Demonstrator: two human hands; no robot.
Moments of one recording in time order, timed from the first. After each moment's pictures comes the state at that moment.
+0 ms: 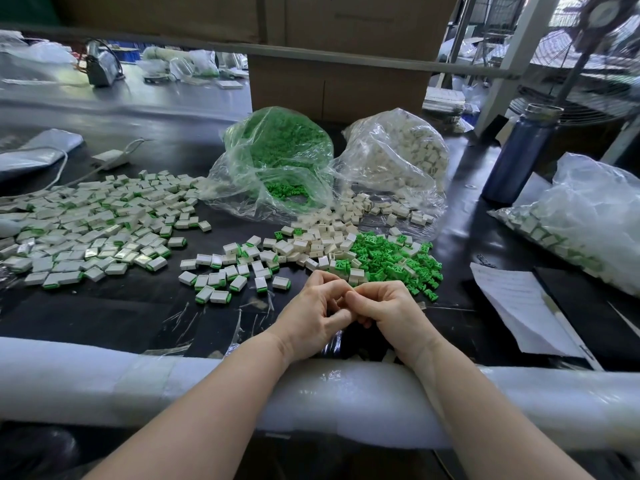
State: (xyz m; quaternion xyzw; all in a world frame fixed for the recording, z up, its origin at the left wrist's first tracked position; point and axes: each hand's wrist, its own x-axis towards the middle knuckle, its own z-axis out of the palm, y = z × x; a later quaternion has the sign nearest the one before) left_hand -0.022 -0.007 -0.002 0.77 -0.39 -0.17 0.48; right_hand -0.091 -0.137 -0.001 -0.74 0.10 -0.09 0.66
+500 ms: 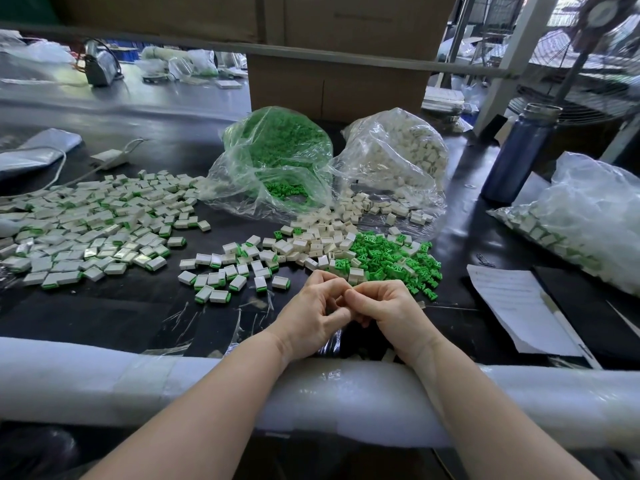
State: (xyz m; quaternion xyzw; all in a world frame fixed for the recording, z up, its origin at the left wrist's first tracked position) left_hand -0.023 -0.006 0.000 0.75 -0.39 -0.18 0.50; right_hand -0.093 -0.136 0.001 -0.74 0.09 -0.09 0.66
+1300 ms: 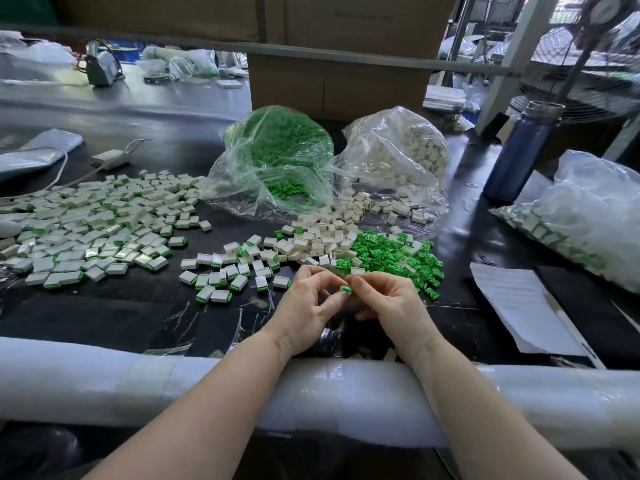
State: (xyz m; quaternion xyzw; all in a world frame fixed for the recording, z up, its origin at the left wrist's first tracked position) left_hand -0.019 -0.007 -0.001 0.78 -0.34 -0.11 0.52; right_hand -0.091 -0.135 0.000 -0.72 0.11 -0.16 0.67
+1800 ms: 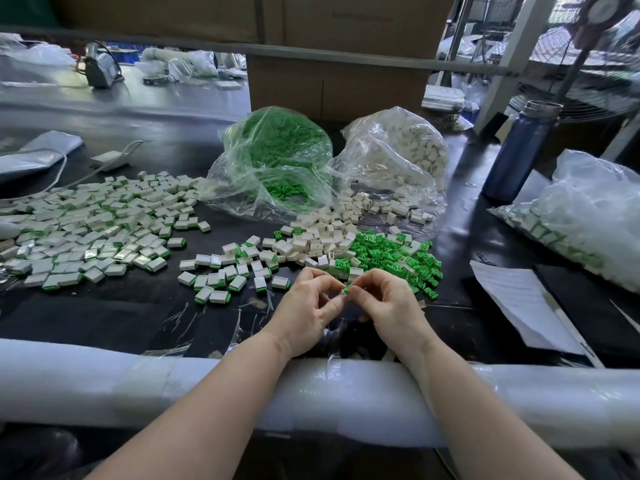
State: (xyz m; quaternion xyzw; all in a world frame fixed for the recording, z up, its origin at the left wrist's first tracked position) left_hand -0.019 -0.008 -0.003 0.79 -0.35 -0.11 0.48; right_hand -0.088 -0.136 -0.003 -0.79 0.12 -0.19 0.56
